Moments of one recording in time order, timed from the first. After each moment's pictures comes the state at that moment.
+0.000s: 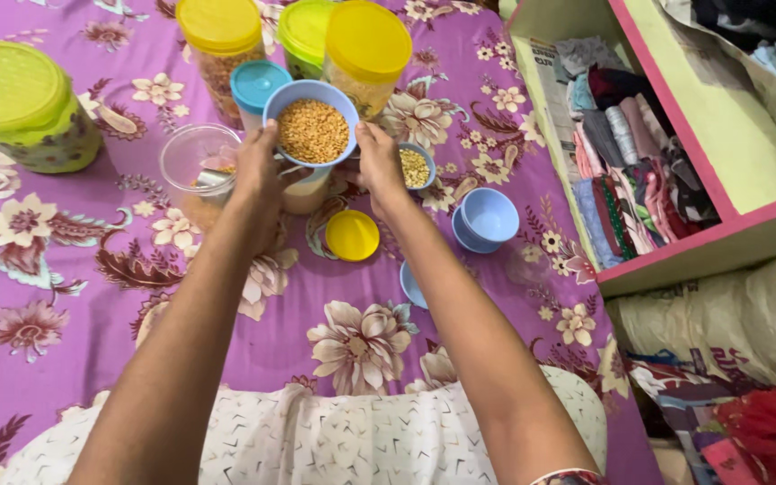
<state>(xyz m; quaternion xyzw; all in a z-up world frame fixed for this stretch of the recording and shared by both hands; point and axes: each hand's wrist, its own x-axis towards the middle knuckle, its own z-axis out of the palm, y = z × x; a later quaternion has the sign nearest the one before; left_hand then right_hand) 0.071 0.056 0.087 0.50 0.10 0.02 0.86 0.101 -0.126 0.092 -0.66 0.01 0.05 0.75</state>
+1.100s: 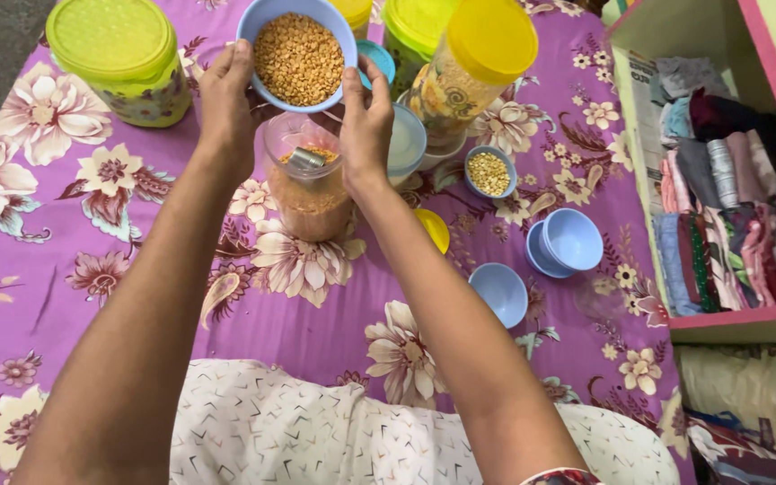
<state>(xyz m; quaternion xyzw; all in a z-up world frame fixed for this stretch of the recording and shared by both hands) 0.066 0.212 0.093 0.54 0.04 0.17 0.82 0.099 0.050 0.090 -0.59 -0.11 -0.07 0.80</state>
